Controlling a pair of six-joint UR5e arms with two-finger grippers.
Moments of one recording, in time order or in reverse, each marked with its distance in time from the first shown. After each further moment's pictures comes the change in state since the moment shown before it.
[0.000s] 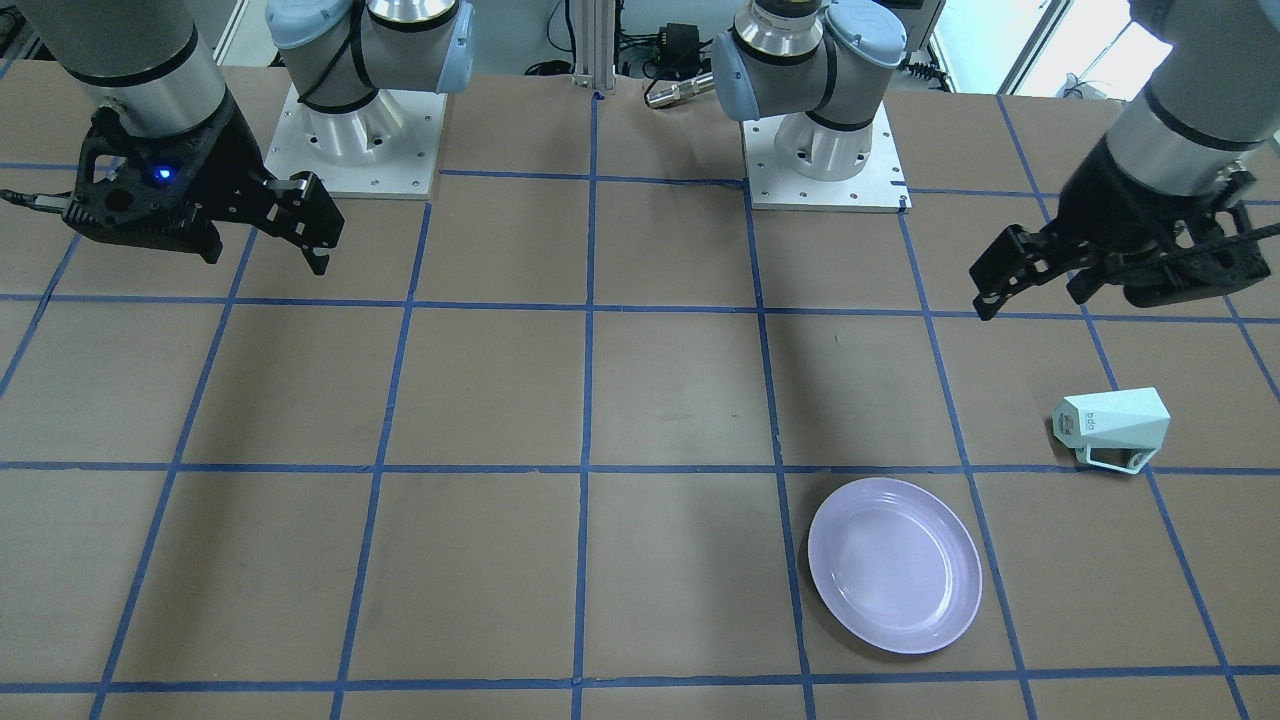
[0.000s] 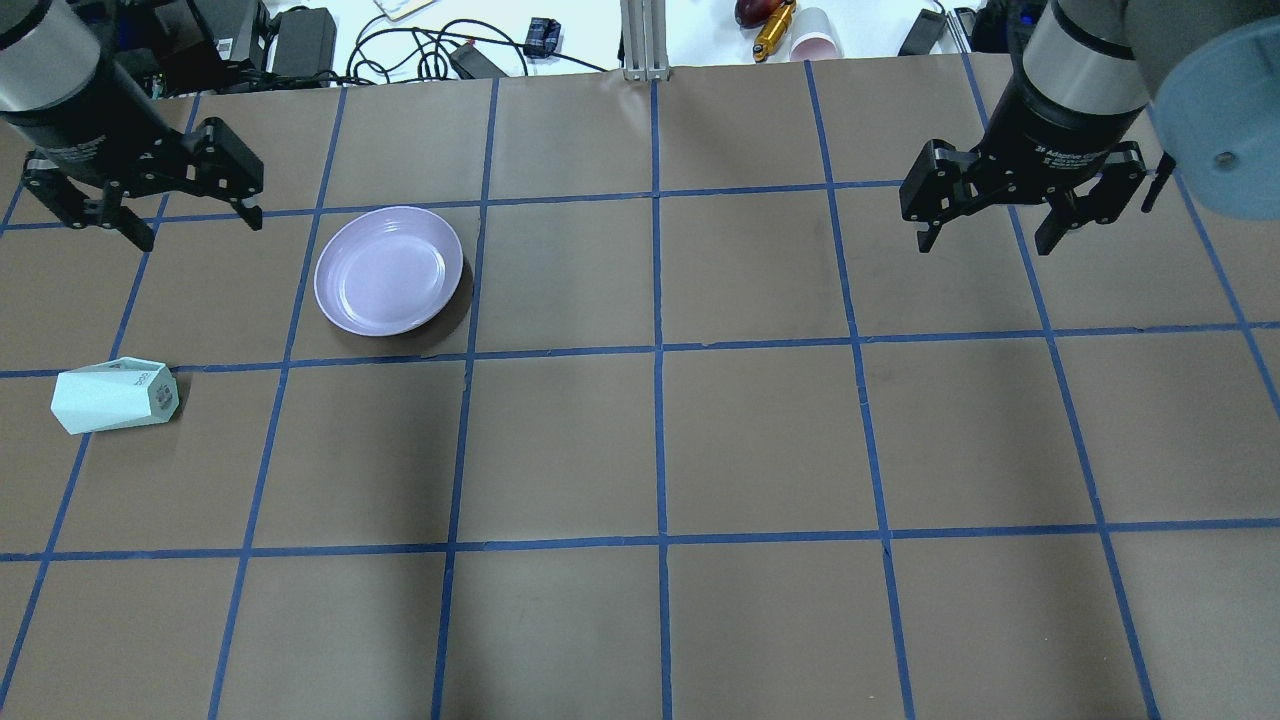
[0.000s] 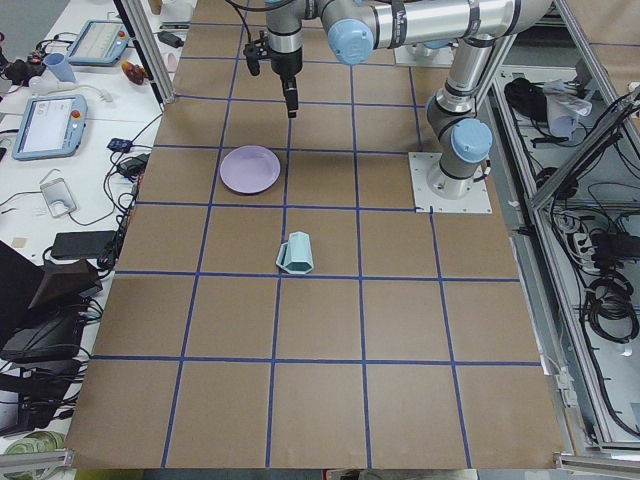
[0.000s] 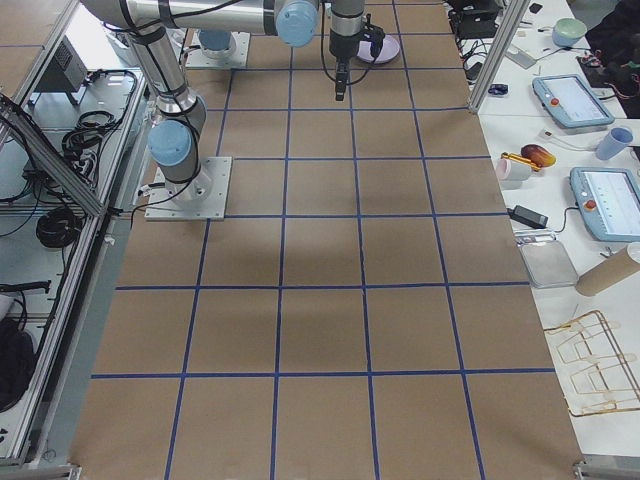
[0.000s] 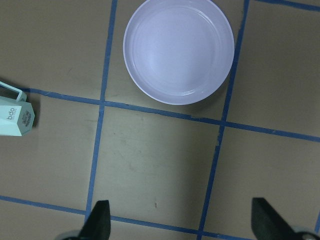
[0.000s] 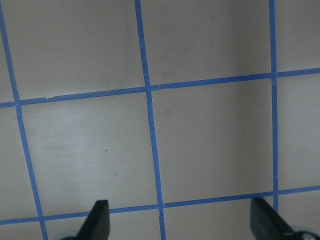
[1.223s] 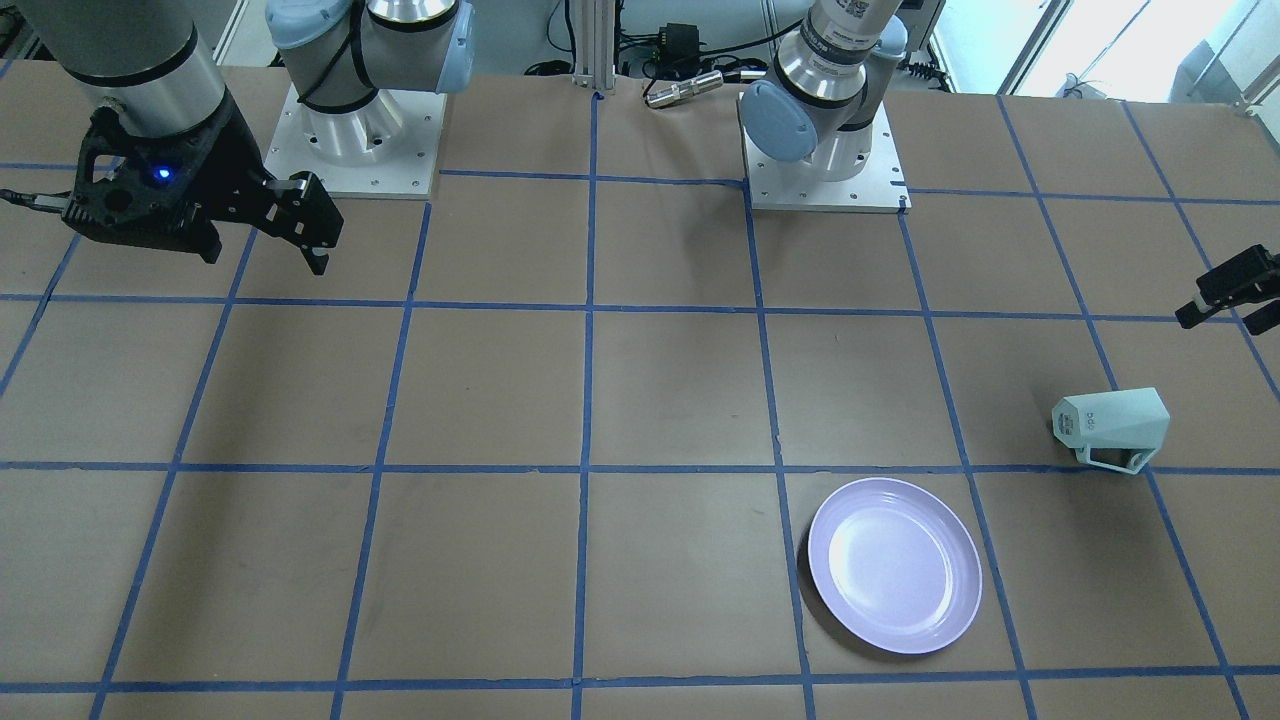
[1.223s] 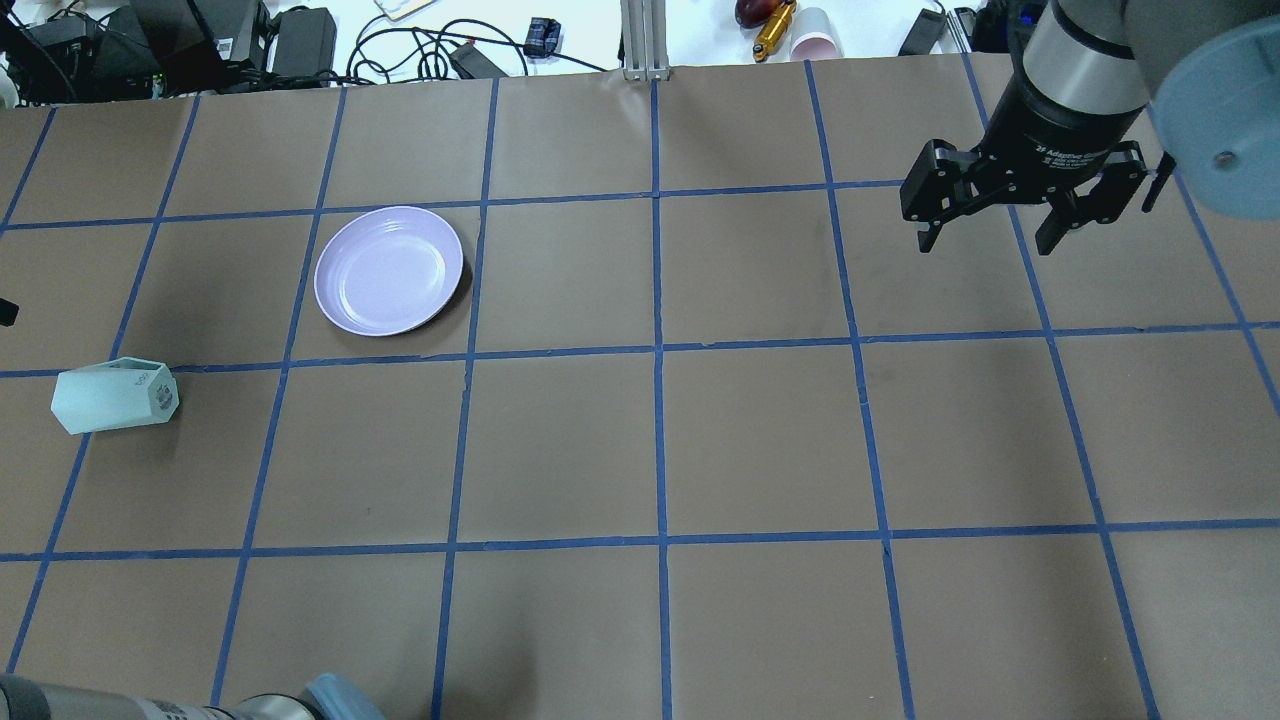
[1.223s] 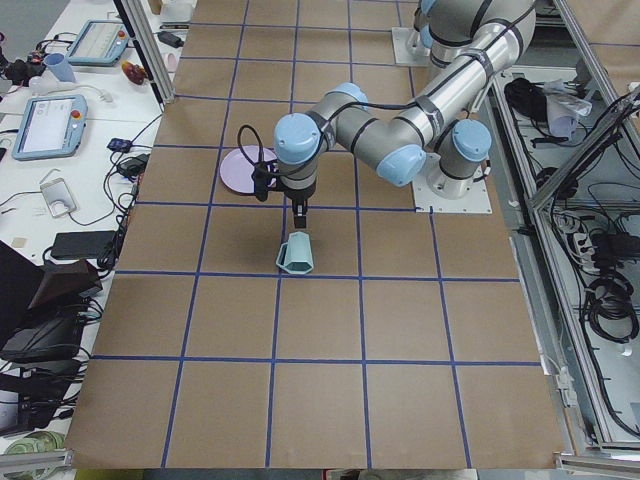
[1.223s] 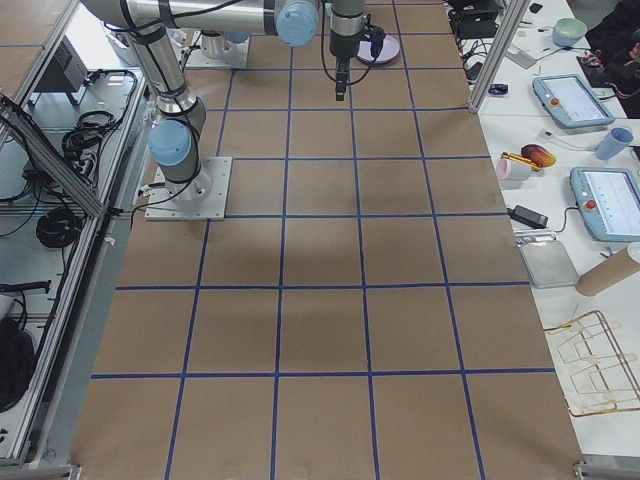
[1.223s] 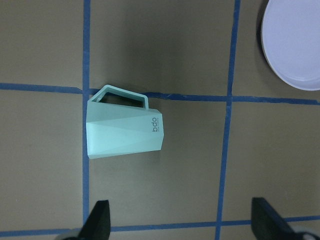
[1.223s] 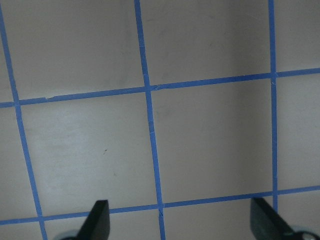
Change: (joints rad) left arm 0.526 -0.173 -0.010 0.064 -0.158 0.707; right arm 0.000 0.000 0.000 0.000 -0.002 0.000
